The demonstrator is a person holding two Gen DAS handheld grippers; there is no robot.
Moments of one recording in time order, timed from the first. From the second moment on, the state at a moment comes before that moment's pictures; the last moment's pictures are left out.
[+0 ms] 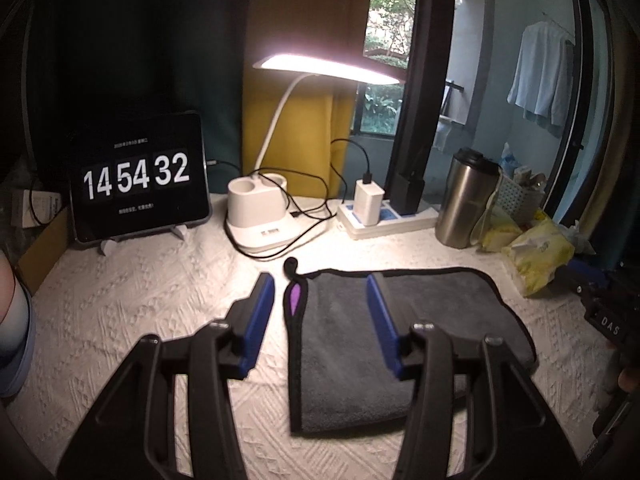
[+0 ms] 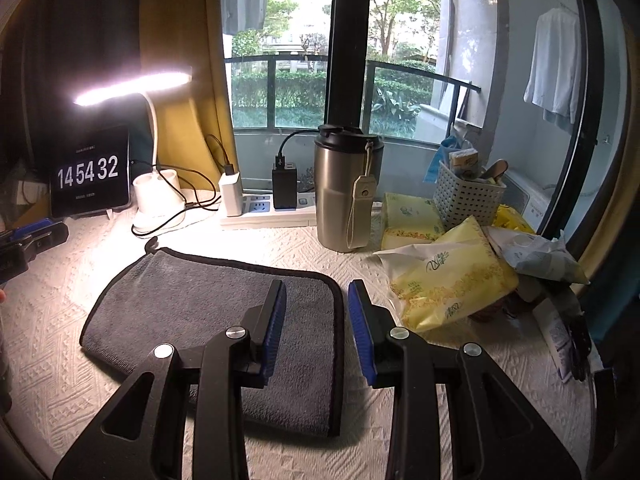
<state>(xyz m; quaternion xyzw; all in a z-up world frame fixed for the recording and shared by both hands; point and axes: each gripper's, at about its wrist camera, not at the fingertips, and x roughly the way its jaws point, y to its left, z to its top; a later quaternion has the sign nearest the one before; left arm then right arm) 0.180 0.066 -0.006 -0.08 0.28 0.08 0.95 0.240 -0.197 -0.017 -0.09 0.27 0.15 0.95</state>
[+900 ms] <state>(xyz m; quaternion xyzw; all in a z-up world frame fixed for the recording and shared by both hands) 0.101 0.049 0.016 -0.08 0.22 0.07 0.97 0.154 -0.212 0.005 -0.09 0.22 0.15 0.96</state>
